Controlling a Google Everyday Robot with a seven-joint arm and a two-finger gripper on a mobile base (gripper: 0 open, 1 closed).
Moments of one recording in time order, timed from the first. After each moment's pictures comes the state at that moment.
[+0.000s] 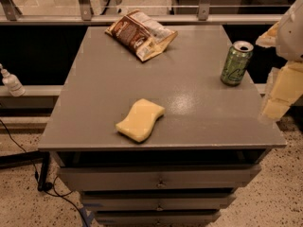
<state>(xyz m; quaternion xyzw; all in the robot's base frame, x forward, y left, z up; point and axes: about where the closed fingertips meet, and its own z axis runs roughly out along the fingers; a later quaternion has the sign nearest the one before) 0.438 -0.217 0.976 -0.60 0.78 -0.03 0.16</state>
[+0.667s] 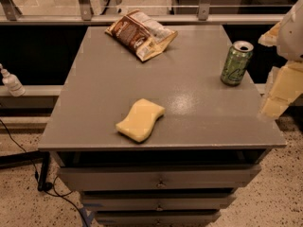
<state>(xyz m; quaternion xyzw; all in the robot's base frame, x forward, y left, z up) 0.444 -0.223 0.974 -0.59 0.79 -0.04 0.17</state>
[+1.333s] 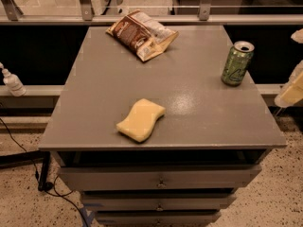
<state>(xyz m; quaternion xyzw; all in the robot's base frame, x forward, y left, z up) 0.492 -0.297 0.960 -0.52 0.82 -0.03 0.25</state>
